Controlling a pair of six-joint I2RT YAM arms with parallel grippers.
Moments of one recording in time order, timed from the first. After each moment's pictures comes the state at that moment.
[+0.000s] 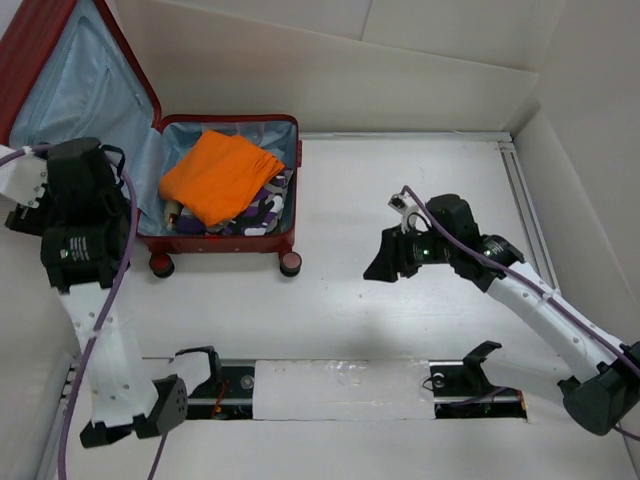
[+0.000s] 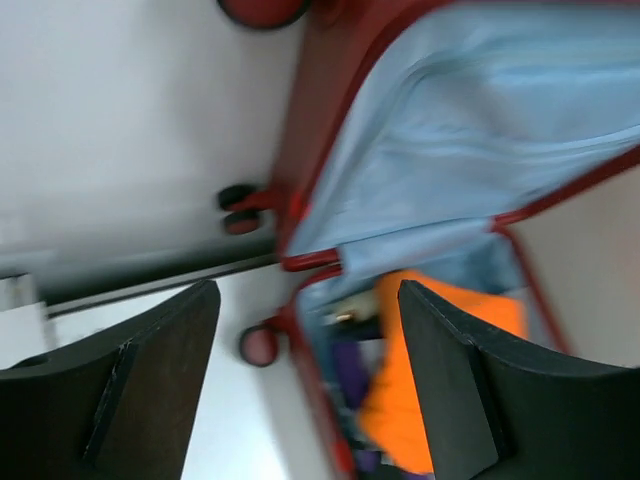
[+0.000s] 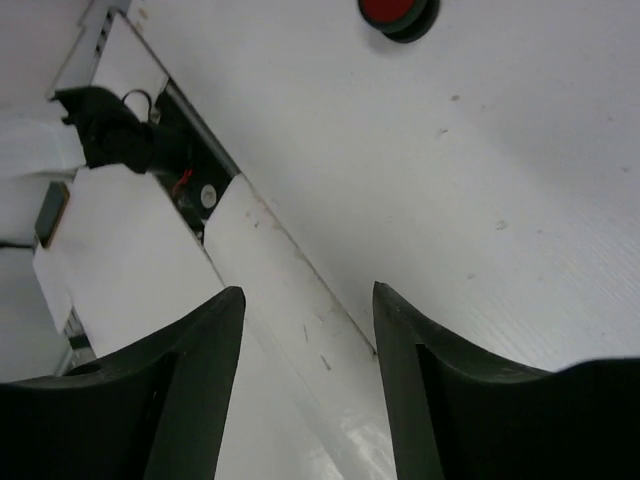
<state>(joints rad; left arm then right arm) 0.12 1.11 1.85 -1.09 -0.85 -0.73 0.57 1.06 0.99 -0.58 -0.56 0.38</state>
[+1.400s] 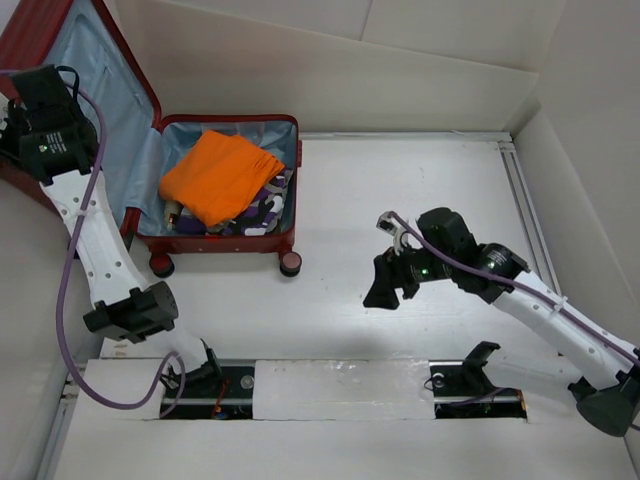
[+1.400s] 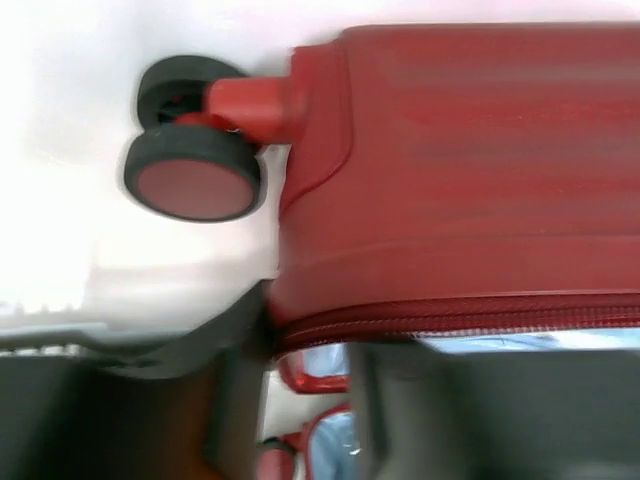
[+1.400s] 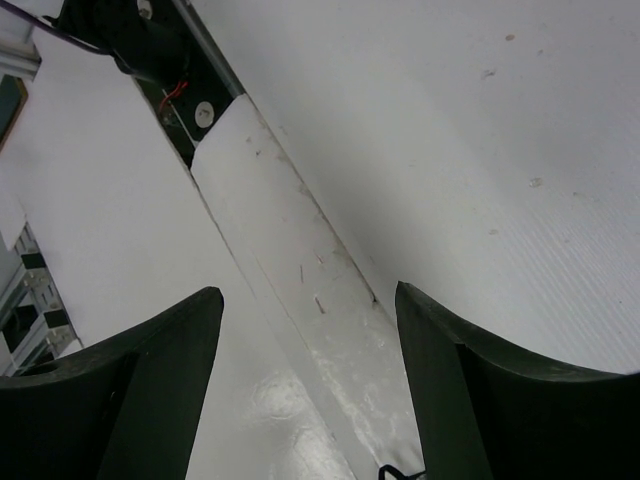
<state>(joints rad) 0.39 1.63 2.25 -1.06 -0.90 -0.58 0.73 1.01 1.02 -0.73 -0.53 0.26</state>
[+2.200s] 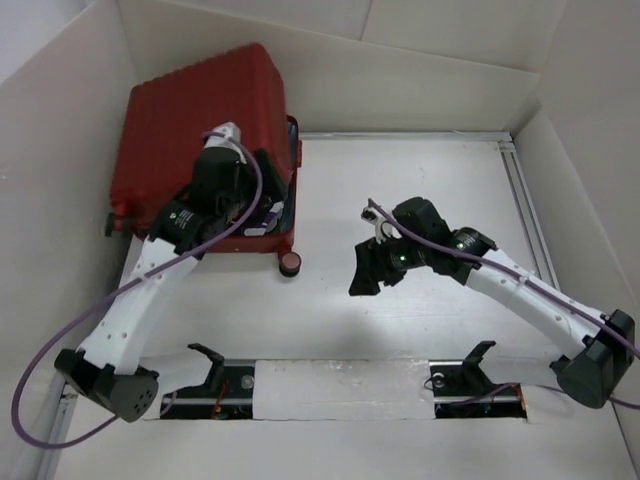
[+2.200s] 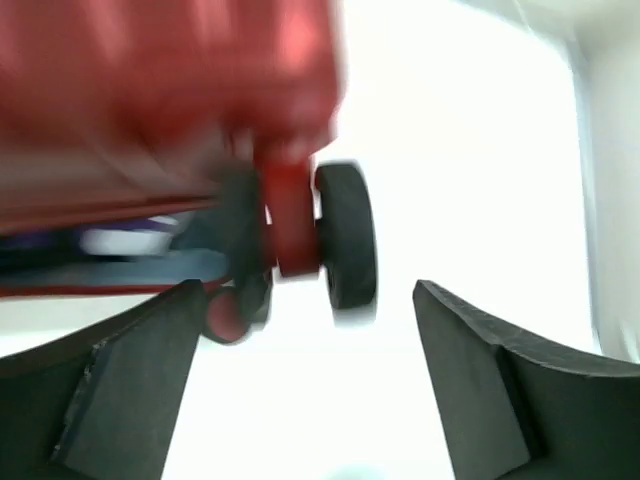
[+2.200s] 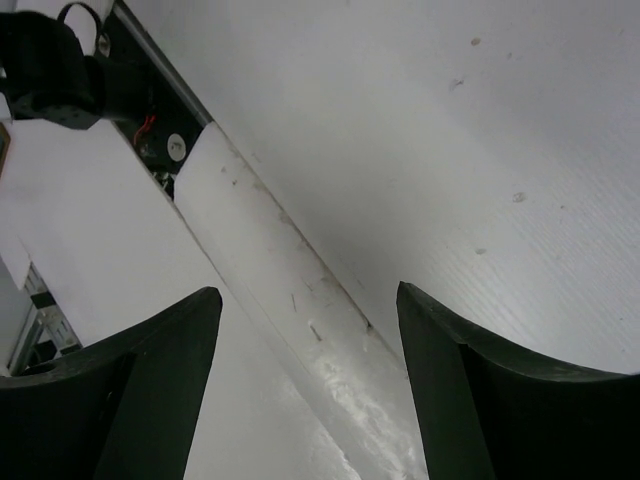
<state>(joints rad) -0.46 1.14 1.39 -0.74 -0.23 -0.62 0.73 1.18 1.06 -0.68 -0.48 0.33</state>
